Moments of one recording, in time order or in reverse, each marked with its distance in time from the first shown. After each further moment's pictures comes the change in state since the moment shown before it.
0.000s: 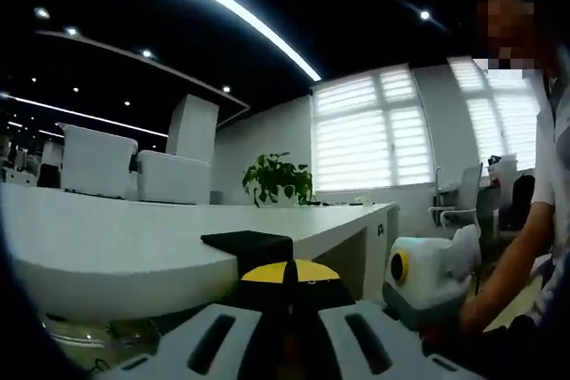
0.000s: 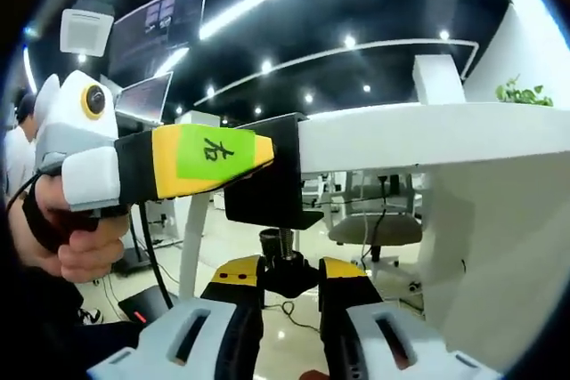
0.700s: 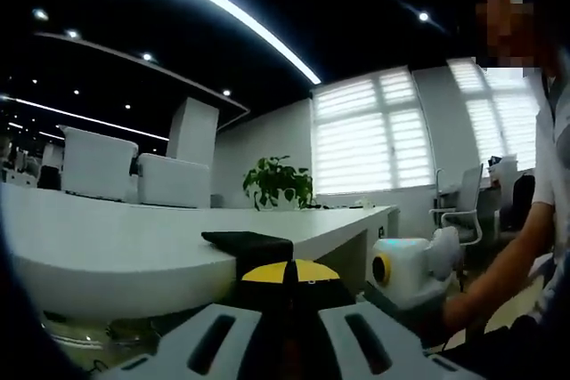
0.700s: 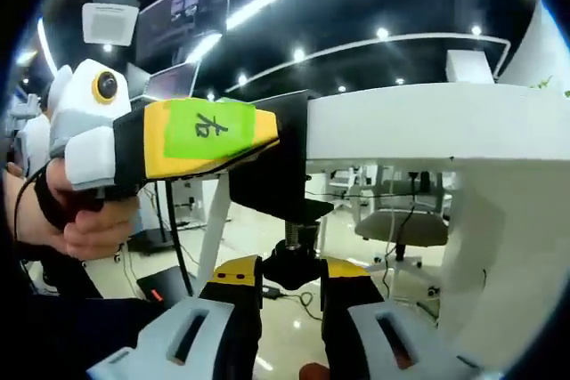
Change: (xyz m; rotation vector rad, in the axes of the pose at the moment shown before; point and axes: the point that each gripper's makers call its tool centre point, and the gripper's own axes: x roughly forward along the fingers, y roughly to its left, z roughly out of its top) left arm -0.003 0.004 0.001 -0.004 -0.025 0.002; right arm 0.012 0.013 -0.007 -0.047 0.042 0.261
